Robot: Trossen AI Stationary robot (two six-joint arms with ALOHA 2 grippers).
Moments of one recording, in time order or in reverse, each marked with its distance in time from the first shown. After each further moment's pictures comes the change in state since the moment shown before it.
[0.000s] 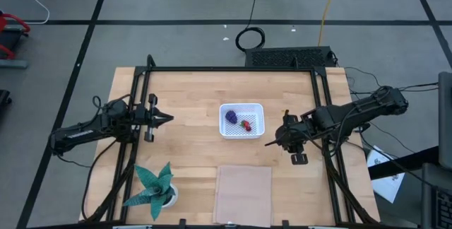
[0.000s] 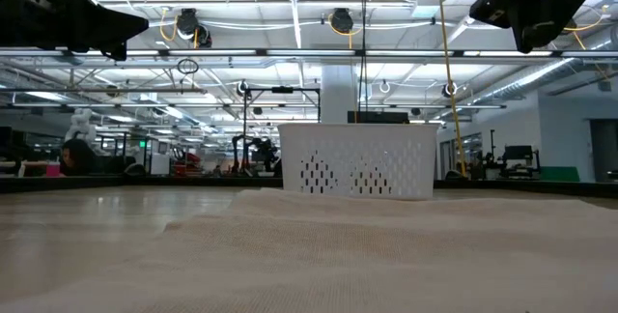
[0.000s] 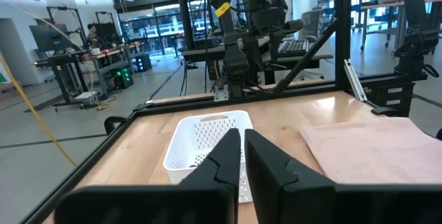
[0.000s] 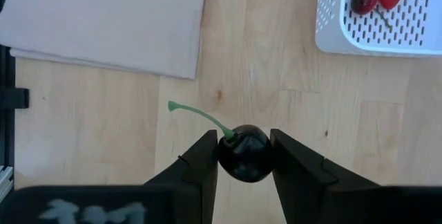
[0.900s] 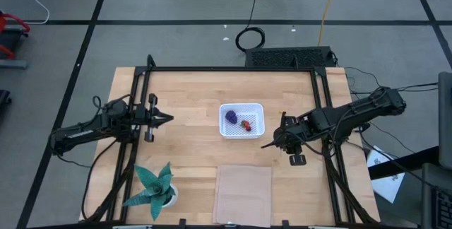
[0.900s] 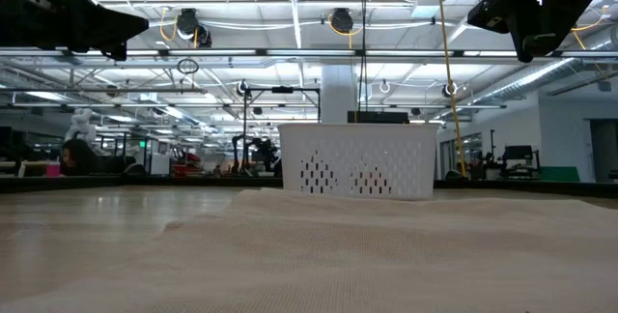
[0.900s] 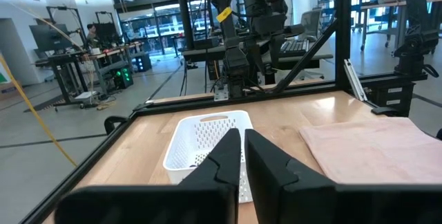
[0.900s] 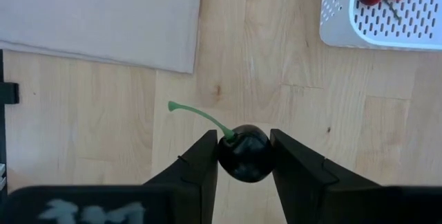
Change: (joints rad) left arm 0.000 0.000 0.000 0.000 0.000 0.000; right arm 0.000 0.040 0.000 -0.003 -0.003 -0.003
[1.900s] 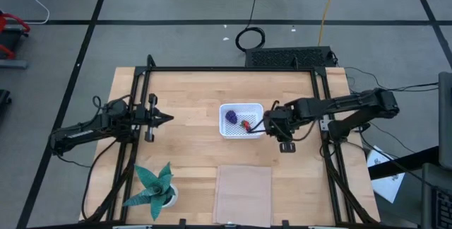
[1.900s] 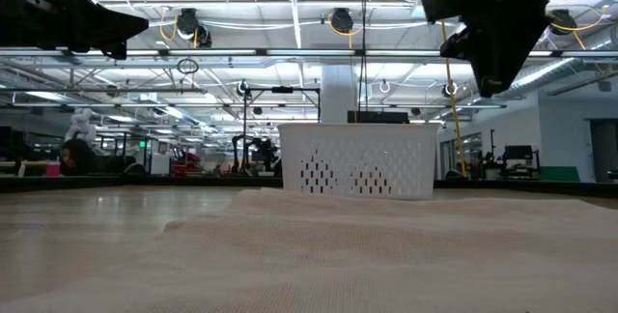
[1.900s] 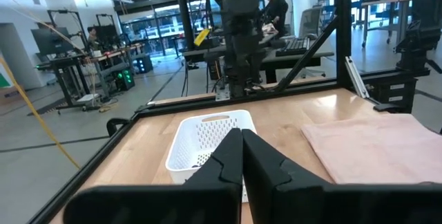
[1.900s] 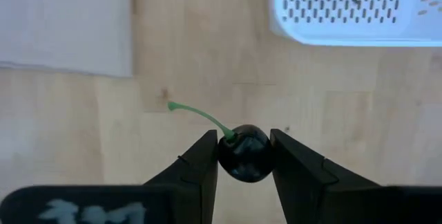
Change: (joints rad) left arm 0.000 0.001 0.000 0.000 0.000 0.022; right arm -0.220 0.101 0.000 0.007 -0.027 -0.166
